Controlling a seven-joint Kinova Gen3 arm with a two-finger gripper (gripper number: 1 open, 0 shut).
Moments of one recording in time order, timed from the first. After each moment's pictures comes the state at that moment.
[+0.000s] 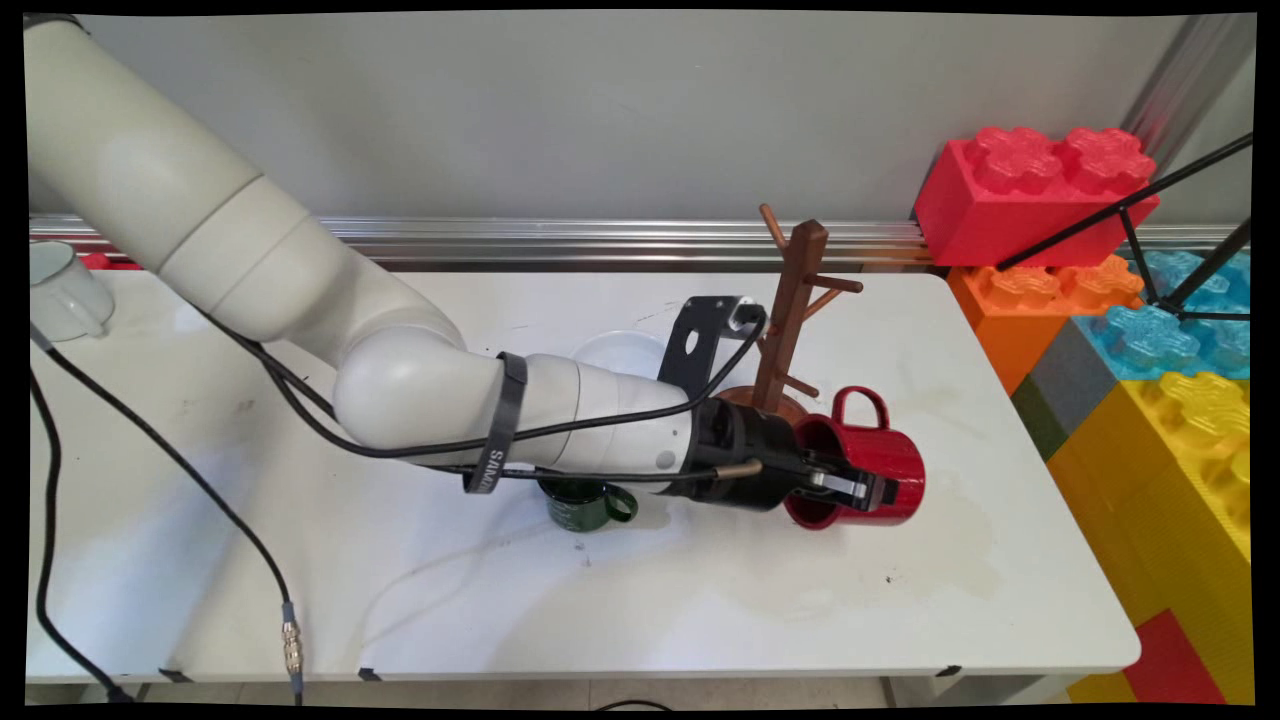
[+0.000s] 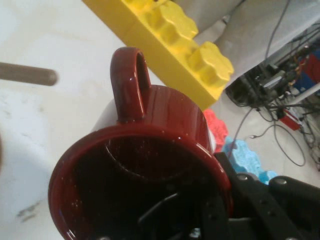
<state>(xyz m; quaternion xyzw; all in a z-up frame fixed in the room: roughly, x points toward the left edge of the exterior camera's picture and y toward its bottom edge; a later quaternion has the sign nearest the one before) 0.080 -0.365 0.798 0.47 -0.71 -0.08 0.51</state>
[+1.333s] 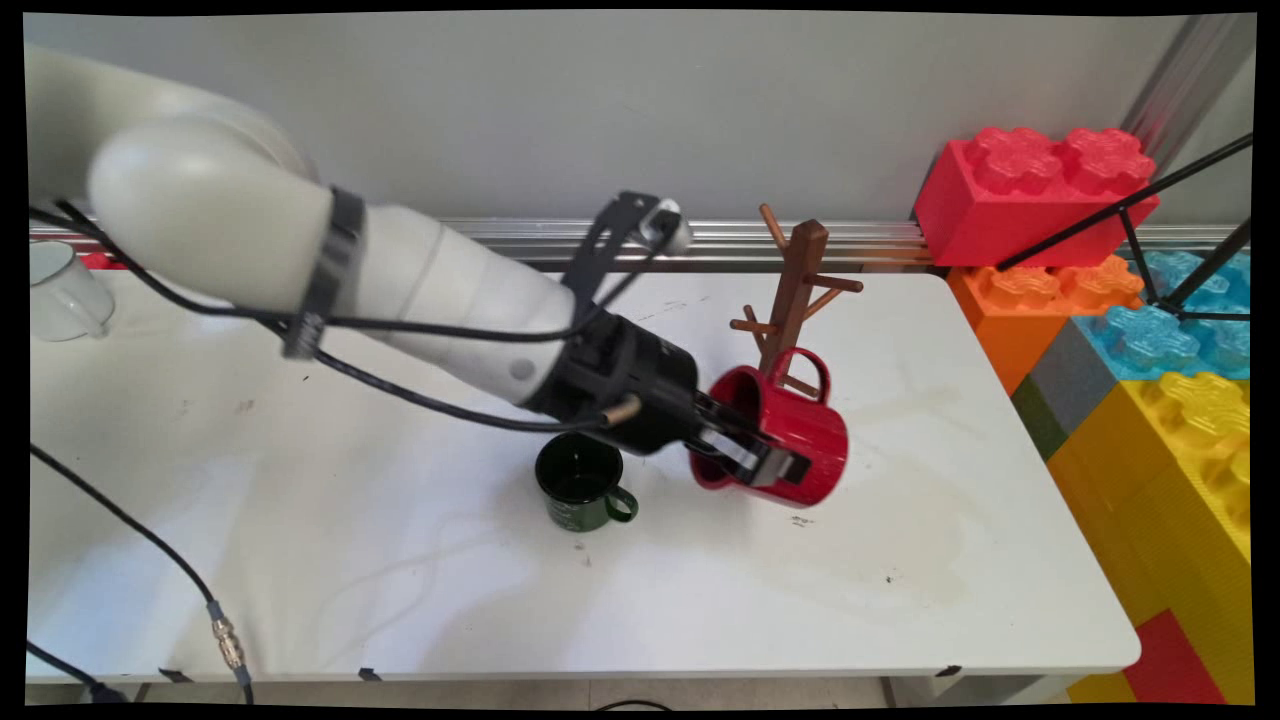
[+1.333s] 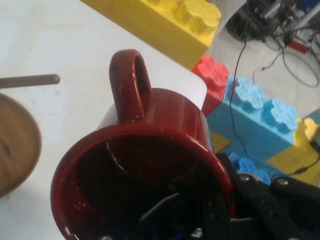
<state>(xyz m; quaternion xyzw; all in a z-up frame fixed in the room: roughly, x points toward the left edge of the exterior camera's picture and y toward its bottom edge) 0.150 -0.350 0.898 0.39 -0.81 -0.06 0.44</state>
